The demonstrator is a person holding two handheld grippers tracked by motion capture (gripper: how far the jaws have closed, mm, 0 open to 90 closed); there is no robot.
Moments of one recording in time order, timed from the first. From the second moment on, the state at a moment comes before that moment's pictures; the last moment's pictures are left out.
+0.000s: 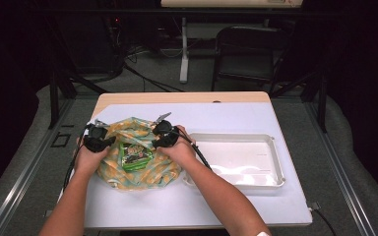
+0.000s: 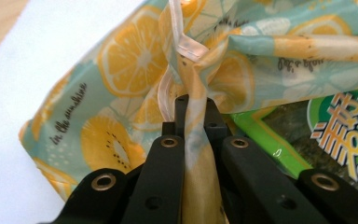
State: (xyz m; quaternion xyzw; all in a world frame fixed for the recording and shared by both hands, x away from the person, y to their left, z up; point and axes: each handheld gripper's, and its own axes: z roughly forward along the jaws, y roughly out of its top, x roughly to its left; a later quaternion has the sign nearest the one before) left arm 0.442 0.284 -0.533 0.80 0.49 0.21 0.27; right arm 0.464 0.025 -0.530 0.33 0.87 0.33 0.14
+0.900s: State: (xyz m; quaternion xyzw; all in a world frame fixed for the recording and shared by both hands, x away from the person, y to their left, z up) left arm 0.454 0.290 -0.535 0.76 0.54 0.20 0.31; right arm 0.434 0.044 -0.514 0.25 0.89 0.34 0.18
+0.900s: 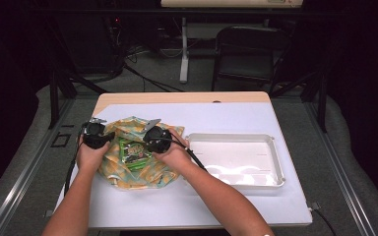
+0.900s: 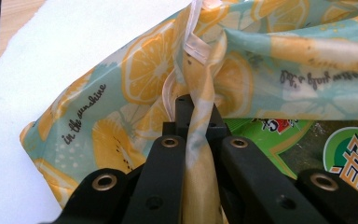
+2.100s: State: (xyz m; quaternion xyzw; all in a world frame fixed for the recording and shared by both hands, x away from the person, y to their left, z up) left arm 0.459 0.284 -0.552 0.76 0.55 0.18 0.29; right arm 0.517 0.045 -0.542 0.39 0.87 0.28 0.15
